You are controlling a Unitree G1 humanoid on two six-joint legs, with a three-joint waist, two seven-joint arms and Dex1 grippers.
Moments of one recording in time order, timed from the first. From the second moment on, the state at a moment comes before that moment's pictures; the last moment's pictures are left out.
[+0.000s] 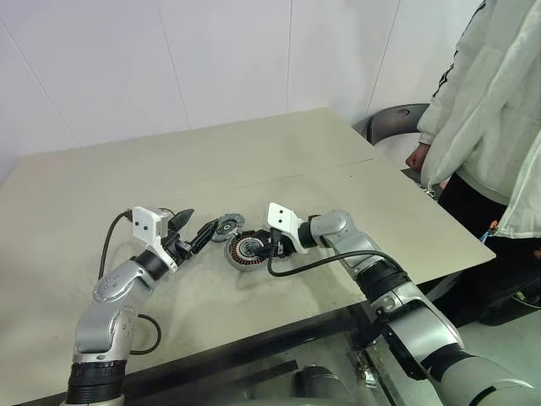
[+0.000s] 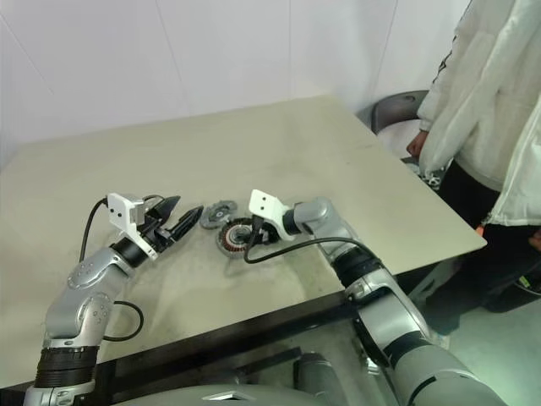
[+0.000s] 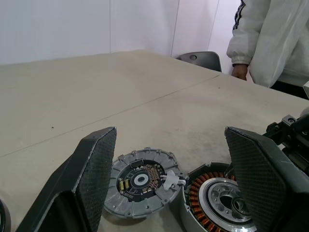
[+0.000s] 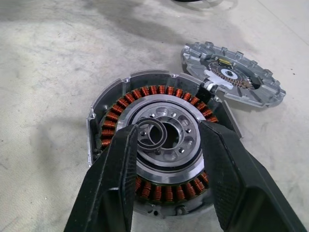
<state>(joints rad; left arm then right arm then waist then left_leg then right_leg) -0.06 0.37 0.17 -0.20 -0.49 0.33 -0.57 -0.73 -0.24 0.40 0.52 -0.04 0.20 1.06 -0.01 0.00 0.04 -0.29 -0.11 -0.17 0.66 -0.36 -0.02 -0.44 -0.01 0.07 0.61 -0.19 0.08</state>
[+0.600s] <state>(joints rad) -0.09 0.39 0.17 -0.14 -0.49 0.33 -0.59 -0.72 -0.26 0.43 0.48 -0.06 0.18 1.09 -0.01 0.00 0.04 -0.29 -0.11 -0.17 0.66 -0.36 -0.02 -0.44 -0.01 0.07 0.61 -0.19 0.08</state>
